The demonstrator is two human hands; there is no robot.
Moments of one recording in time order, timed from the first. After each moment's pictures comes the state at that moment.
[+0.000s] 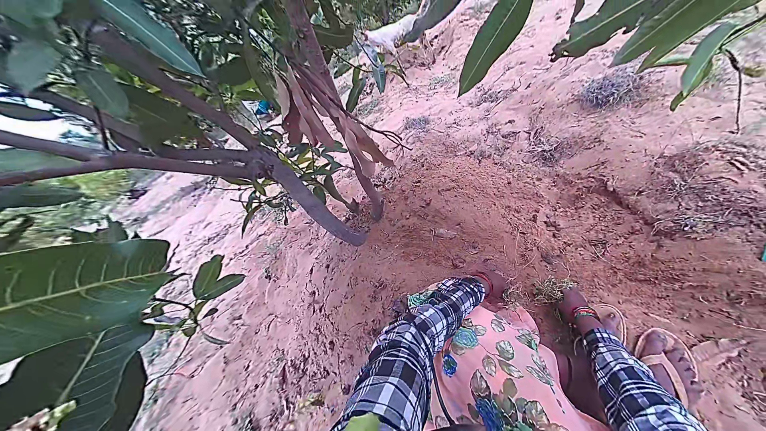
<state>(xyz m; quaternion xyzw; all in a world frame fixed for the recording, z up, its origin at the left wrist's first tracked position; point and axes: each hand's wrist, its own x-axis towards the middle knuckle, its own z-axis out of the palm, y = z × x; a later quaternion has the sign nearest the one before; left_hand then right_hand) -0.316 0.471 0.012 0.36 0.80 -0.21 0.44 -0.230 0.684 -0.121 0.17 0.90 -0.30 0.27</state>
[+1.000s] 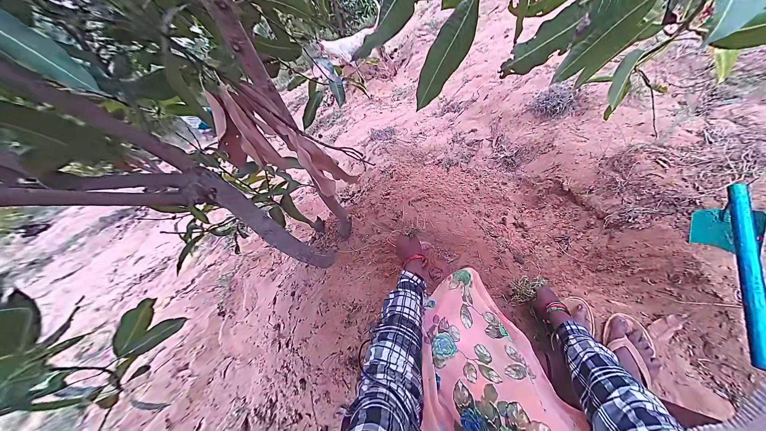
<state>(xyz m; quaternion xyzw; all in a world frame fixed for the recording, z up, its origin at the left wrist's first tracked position) -0.396 0.383 0.092 -0.22 0.93 0.29 0.01 -0.232 0.680 -0.123 0.19 0.90 -0.30 0.26</state>
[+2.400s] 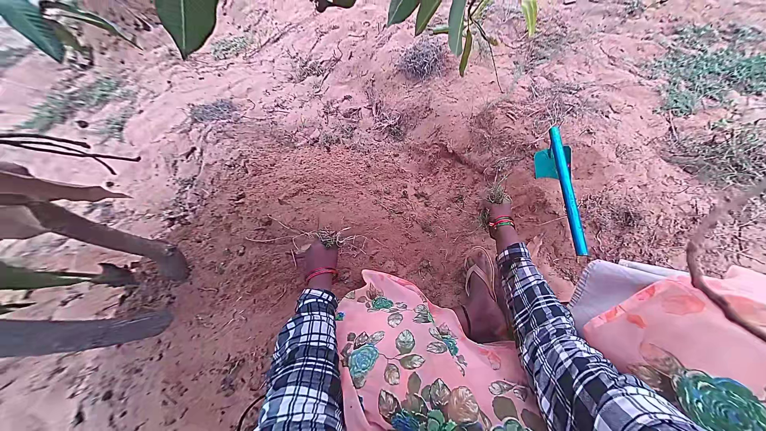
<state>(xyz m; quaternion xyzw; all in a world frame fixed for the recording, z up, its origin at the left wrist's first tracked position) -0.388 0.403 0.049 -0.03 0.98 0.19 0.11 -0.229 0.806 -0.022 0.52 0.63 -0.56 -0.12</state>
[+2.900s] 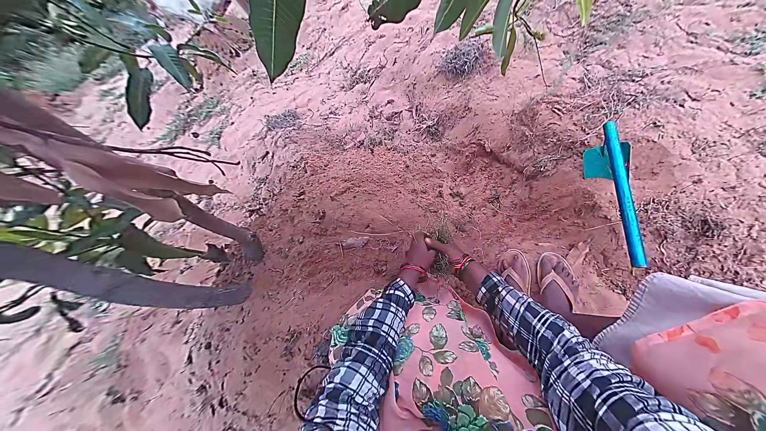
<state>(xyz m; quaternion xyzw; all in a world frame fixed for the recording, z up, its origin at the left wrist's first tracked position) -0.323 0.499 0.029 0.13 0.93 0.19 0.28 -0.268 0.596 -0.028 0.25 0.45 -0.85 0.09</state>
